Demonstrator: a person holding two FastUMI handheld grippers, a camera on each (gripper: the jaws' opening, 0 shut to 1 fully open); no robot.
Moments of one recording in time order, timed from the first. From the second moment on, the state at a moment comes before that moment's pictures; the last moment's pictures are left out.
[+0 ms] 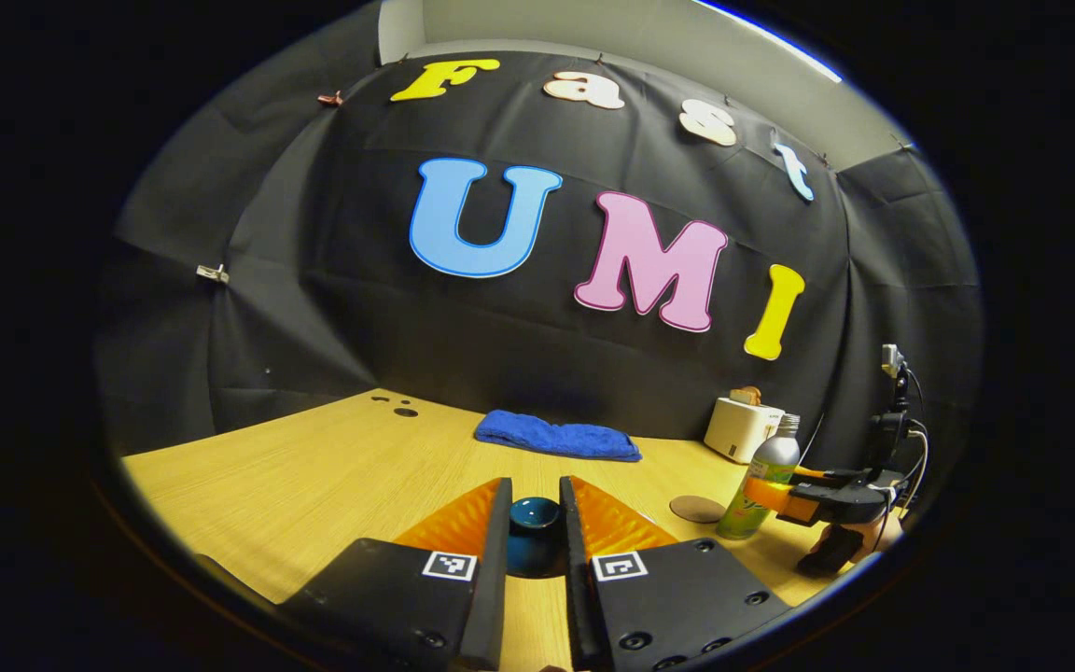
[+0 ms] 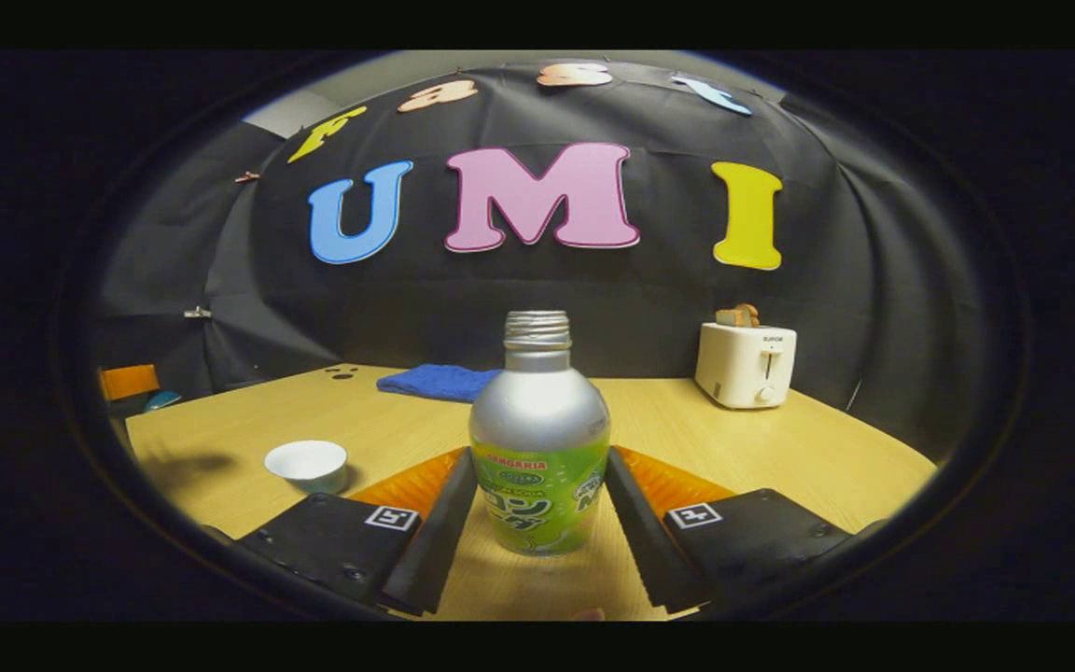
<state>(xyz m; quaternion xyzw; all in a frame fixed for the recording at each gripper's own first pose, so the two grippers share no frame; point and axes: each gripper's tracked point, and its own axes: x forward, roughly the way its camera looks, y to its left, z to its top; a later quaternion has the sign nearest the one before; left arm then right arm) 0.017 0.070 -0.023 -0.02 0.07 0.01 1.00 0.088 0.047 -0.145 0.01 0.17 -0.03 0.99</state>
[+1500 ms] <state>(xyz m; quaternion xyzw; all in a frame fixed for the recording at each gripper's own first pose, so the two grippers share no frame) 0.020 0.087 -0.039 -0.04 0.09 0.01 1.00 0.113 0.113 -0.133 -0.69 0.05 0.04 0.72</state>
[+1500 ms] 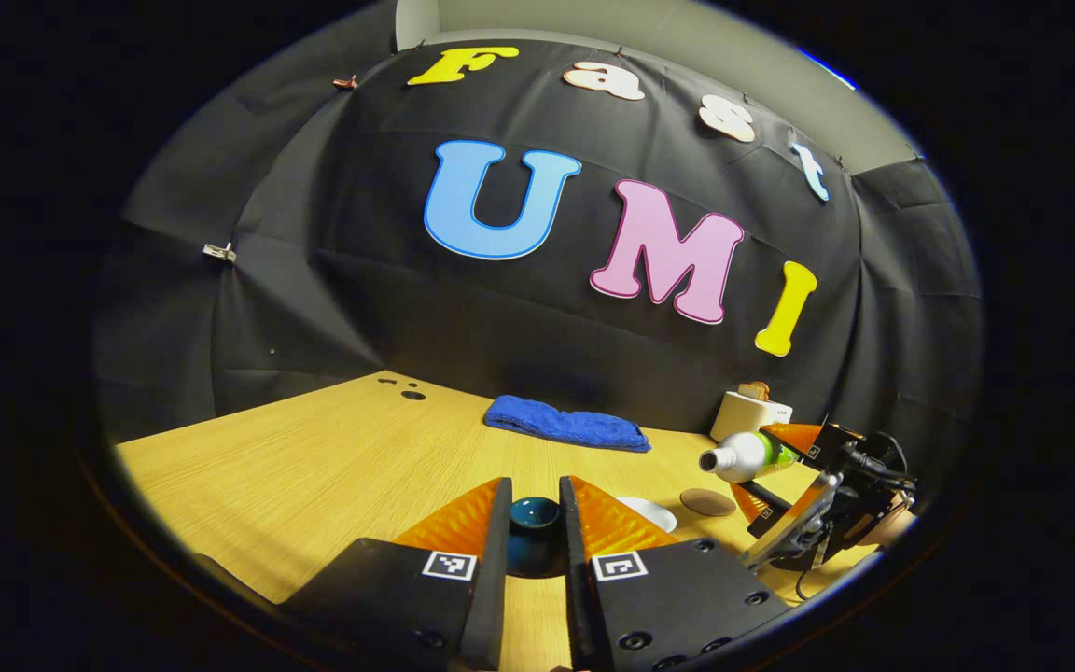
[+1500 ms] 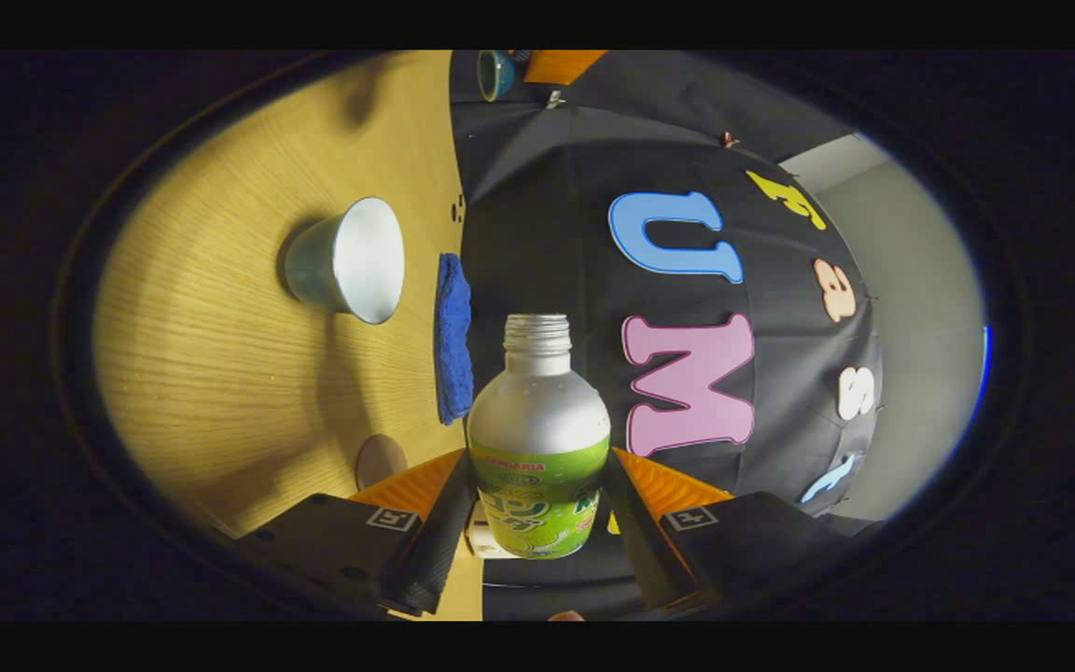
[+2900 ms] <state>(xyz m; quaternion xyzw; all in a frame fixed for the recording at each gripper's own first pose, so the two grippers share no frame) 0.022 0.091 -0.044 -0.04 0.10 0.01 0.99 0.118 0.124 -0.148 -0.79 0.03 0.07 0.61</state>
